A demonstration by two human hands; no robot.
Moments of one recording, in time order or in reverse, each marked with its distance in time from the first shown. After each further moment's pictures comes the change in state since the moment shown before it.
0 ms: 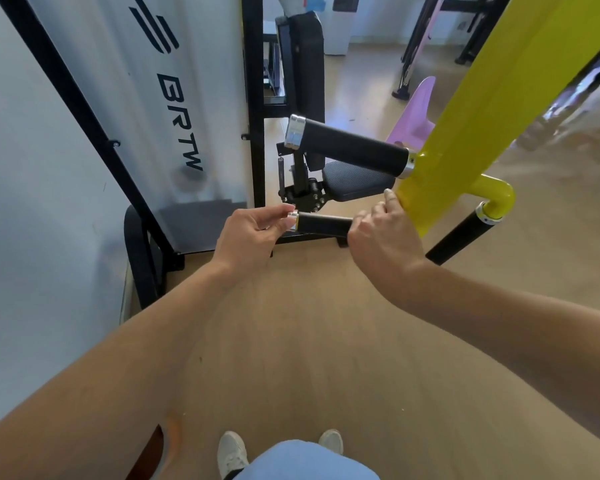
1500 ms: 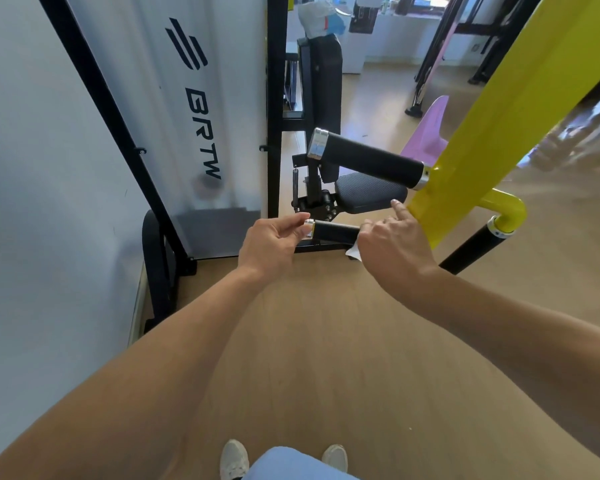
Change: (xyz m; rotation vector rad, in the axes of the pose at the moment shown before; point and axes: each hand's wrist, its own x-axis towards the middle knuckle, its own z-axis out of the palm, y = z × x) left_hand -0.009 0.004 0.005 -0.006 0.060 -0.095; right_hand 0.000 -0.005 0.001 0.194 0.124 -0.022
